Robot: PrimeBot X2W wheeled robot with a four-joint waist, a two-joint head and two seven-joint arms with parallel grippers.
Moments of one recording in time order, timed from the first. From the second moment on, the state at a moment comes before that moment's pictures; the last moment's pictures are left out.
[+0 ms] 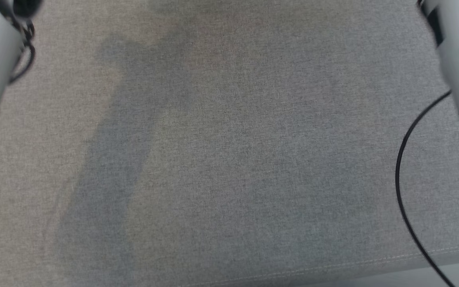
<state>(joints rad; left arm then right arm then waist) -1.50 0.41 -0.88 0.63 -0.87 -0.13 -0.26 -1.51 -0.15 0.29 0.97 0.56 0.13 -0.23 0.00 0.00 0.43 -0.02</state>
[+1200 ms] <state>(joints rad) -0.02 0.36 -0.63 0.17 -0.60 0.00 -0.26 0.02 -0.32 0.24 0.28 0.77 0.13 -0.16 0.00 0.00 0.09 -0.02</state>
